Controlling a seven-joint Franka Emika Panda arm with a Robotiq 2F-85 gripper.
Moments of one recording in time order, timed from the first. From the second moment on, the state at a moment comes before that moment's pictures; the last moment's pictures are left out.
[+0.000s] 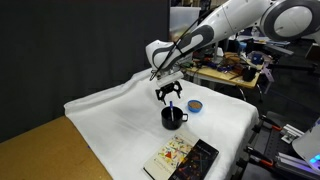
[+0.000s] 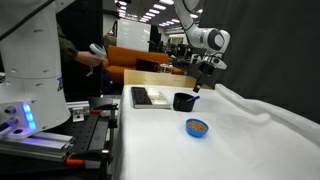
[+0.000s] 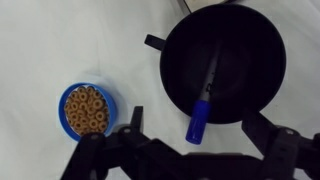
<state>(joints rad) 0.30 0.82 -0.01 -1.35 -0.02 1.83 0.78</state>
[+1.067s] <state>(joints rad) 0.28 0.93 -0.03 -1.24 -0.02 1.80 0.78</state>
